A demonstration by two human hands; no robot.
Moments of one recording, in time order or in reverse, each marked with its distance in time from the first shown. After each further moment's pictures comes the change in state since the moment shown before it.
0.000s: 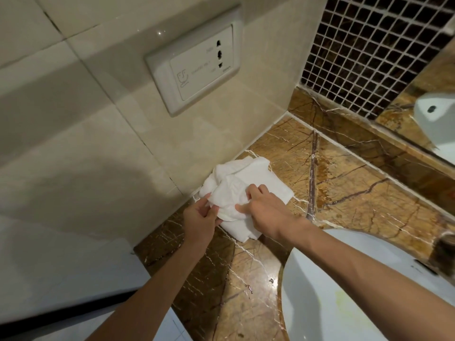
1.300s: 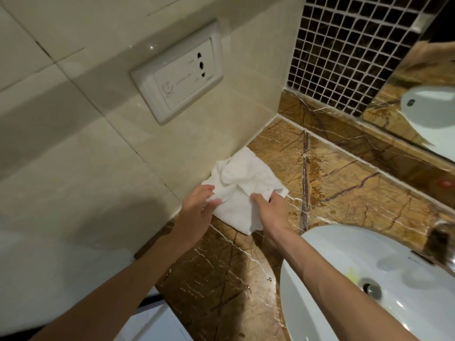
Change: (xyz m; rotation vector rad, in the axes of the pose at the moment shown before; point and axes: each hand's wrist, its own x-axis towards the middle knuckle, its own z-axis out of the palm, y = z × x) left_hand -0.004 0.051 -0.011 0.684 -0.321 0.589; right_hand -0.007 -0.010 0.013 1.351 0.557 0.816
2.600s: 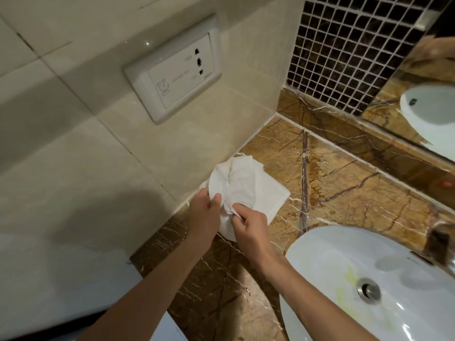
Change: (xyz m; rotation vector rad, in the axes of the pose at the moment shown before) left_hand 0.008 0.006 0.035 -0.406 0.190 -0.421; right_hand -0.034 0.023 0.020 -0.347 -0.196 -0.513
